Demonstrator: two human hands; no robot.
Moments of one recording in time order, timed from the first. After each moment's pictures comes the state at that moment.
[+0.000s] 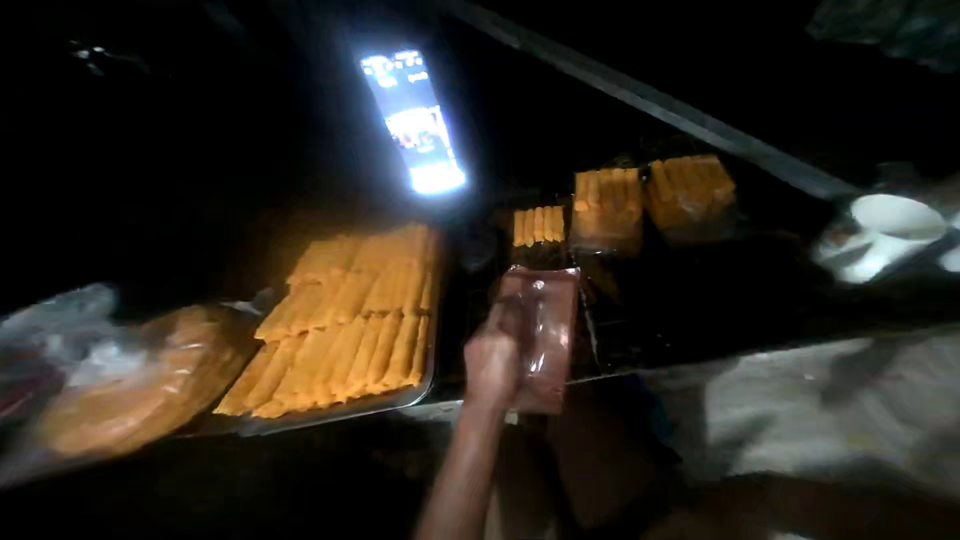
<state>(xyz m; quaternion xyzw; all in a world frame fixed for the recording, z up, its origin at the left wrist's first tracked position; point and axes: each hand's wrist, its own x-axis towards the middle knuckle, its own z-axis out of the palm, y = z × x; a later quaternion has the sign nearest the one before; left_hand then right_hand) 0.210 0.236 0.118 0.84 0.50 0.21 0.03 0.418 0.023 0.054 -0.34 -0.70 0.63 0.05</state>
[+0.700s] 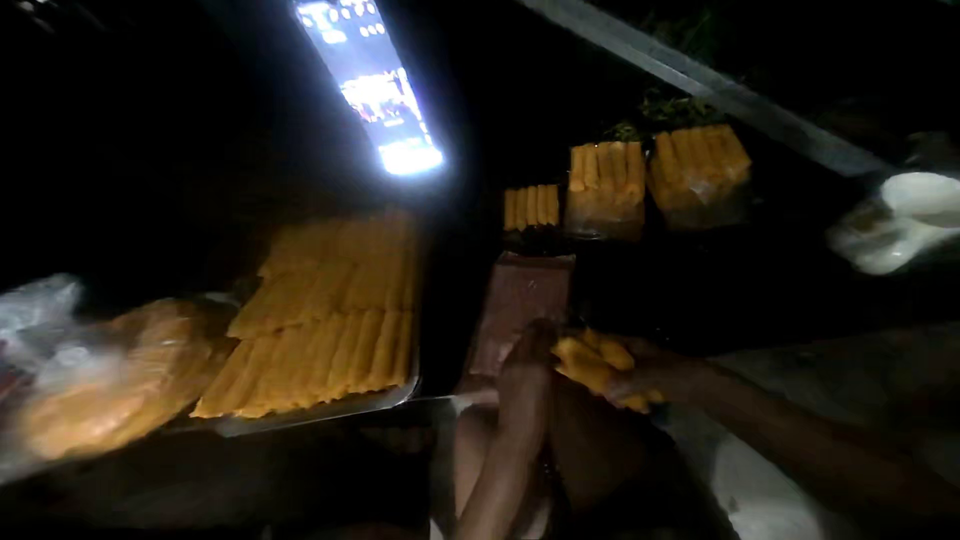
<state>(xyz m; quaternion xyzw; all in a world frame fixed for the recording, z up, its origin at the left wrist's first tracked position) 0.236 0.195 0.082 0.83 0.47 0.24 0.15 0.440 0.142 0.103 -0.46 -0.41 0.72 0.32</state>
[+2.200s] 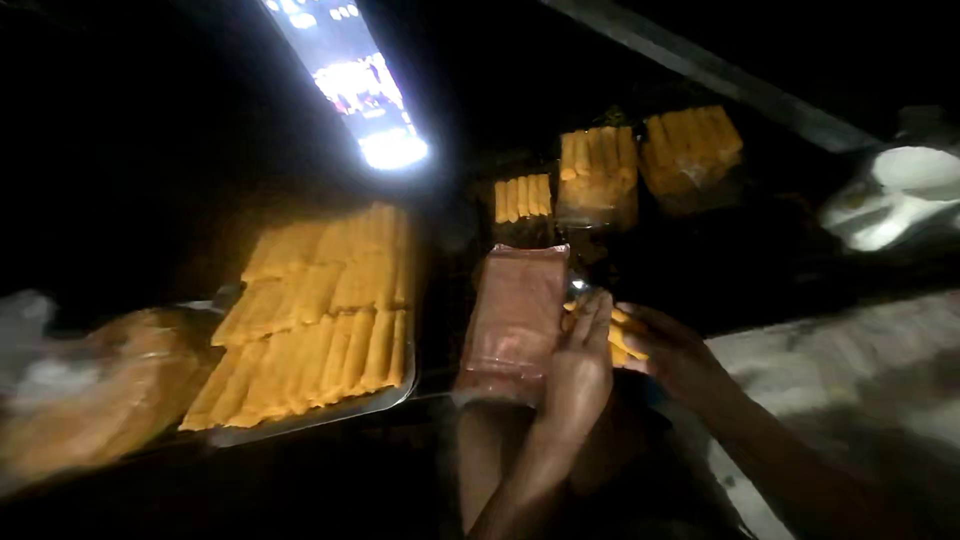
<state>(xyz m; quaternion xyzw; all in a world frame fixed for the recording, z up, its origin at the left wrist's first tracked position) 0.283 0.178 0.085 0.87 0.35 0.28 0.21 0.422 0.114 0.098 -0.57 -0.22 0.55 0.57</state>
